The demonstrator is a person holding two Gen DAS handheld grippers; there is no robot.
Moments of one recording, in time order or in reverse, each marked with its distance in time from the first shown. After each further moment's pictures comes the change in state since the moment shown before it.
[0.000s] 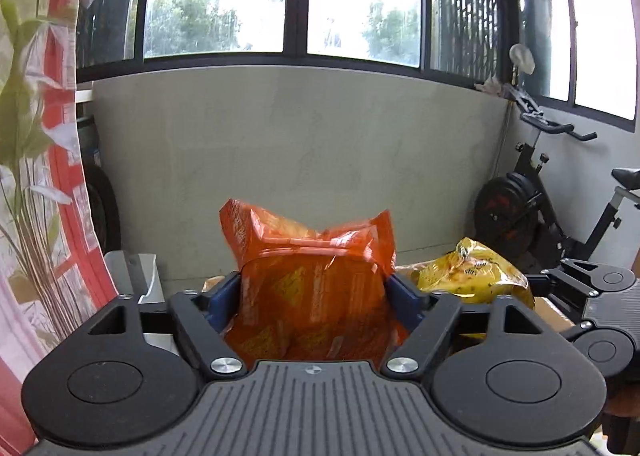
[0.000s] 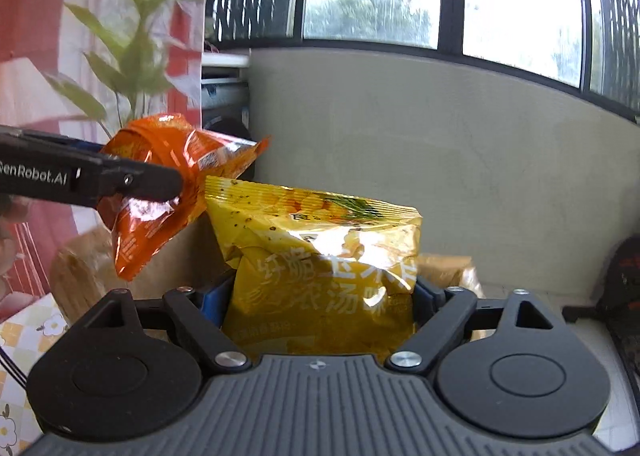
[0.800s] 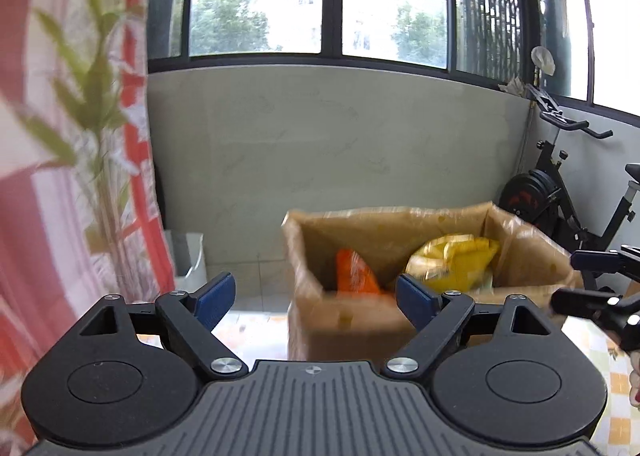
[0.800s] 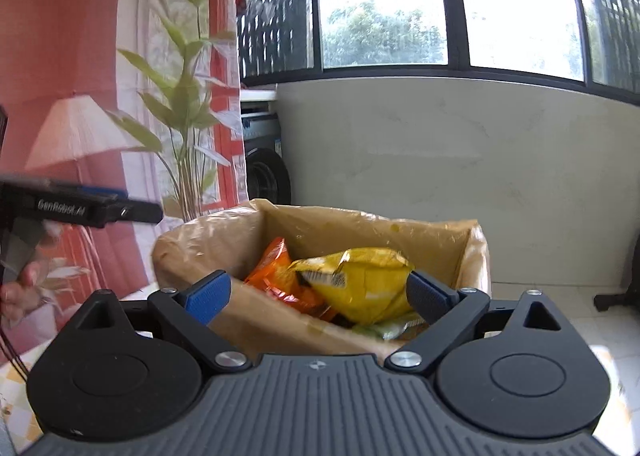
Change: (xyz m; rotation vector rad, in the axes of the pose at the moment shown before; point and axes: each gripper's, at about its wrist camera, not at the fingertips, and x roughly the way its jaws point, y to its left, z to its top) left arm -0.117 0.048 -0.067 -0.029 -0.002 0.091; right arm -0.106 0.015 -0.062 0.091 -0.145 0.127
